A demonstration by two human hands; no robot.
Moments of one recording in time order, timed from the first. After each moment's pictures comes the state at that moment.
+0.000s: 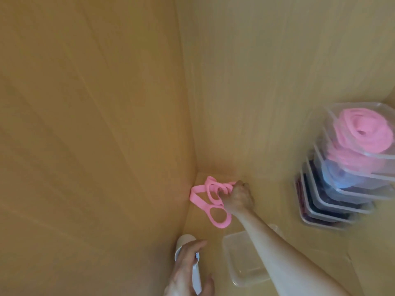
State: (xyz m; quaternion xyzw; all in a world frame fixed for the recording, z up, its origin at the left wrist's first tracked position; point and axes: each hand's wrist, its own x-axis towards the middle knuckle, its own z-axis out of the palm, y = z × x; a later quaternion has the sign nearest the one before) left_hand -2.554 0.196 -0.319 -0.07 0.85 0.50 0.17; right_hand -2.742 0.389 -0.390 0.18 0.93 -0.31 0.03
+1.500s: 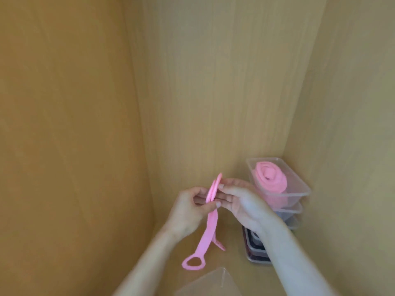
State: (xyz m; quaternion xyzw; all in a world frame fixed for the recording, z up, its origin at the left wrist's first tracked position) left_hand -2.680 0.332 -0.182 0.19 0.77 0.61 0.02; right_hand -2.657 0.493 -0.155 0.01 0.56 -0.83 0.01
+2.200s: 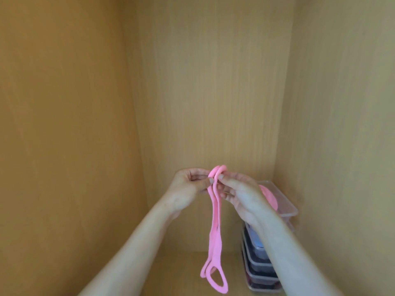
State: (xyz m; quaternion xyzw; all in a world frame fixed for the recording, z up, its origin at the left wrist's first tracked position) left_hand -2.696 0.342 -0.078 0.24 0.70 0.67 0.04; right_hand -2.654 0.500 -0.087 -0.01 0.58 -0.81 -0.08
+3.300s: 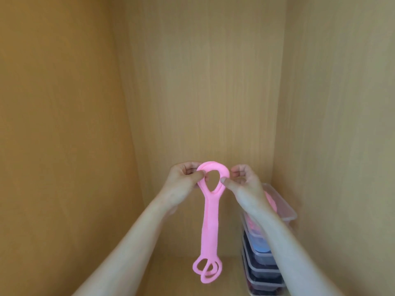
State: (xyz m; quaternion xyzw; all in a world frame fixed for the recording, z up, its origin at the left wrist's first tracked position) left_hand -2.706 0.349 -0.062 0.22 0.72 0.66 -0.02; right_hand -2.675 0.523 -0.098 0.03 0.71 -0.66 -0.26
